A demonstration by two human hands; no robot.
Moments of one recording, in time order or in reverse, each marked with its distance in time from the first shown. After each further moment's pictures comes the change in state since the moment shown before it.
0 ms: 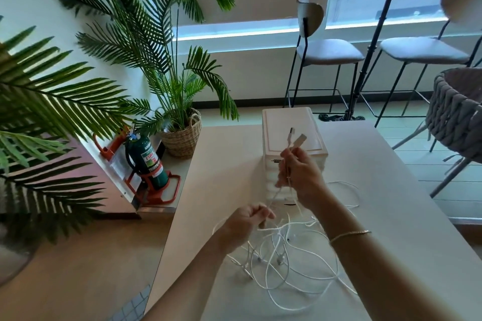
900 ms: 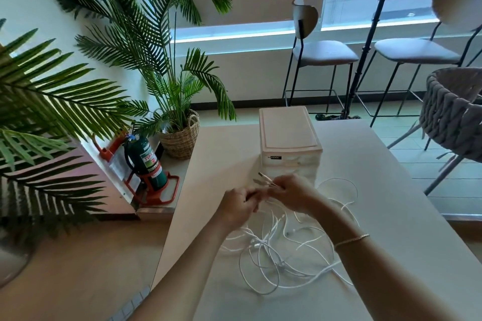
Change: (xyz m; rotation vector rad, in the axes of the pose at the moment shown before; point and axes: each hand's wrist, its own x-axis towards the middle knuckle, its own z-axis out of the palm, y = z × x) left_hand -0.007 0.031 -0.008 0.348 0.227 0.175; right_hand -0.020 0.017 -0.016 -1.141 -0.205 -0.094
